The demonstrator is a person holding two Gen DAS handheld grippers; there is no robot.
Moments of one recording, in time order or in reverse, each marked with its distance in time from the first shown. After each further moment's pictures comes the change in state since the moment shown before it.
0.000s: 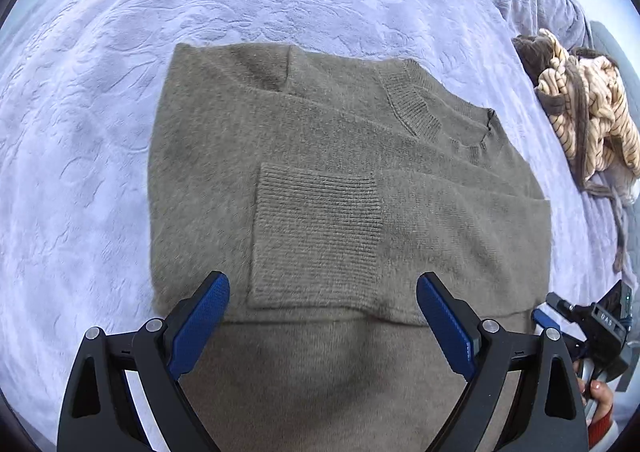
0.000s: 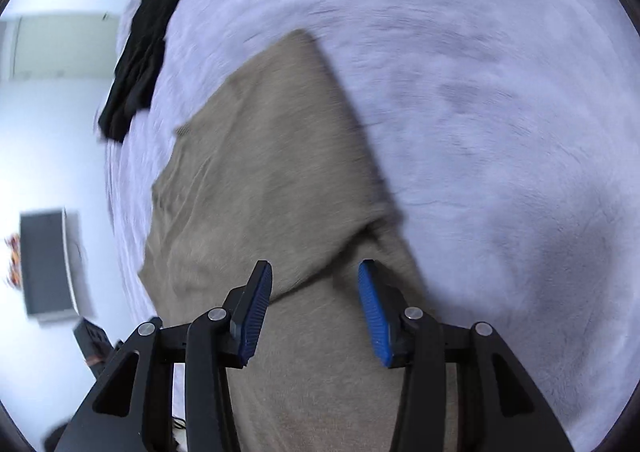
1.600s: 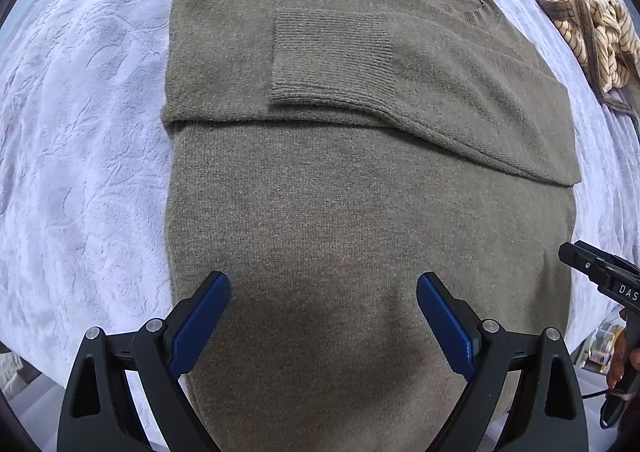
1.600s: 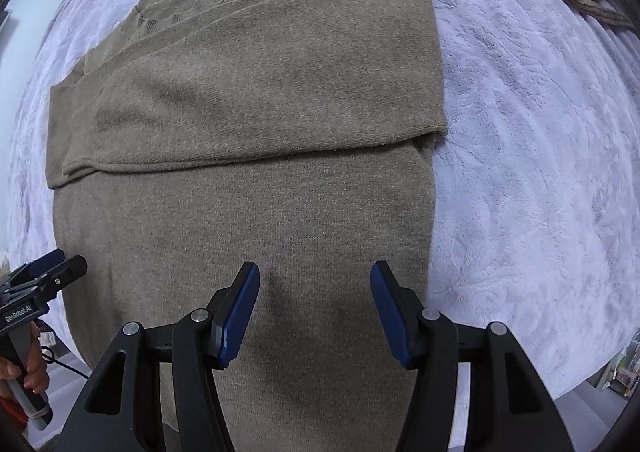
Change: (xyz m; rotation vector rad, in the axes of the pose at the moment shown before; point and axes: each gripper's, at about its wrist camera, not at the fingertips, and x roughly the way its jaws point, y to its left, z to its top) left arm -0.013 -0.011 -0.117 0.088 0.188 0.096; right arm 0.052 0.117 -0.101 -0.600 0.177 -0.555
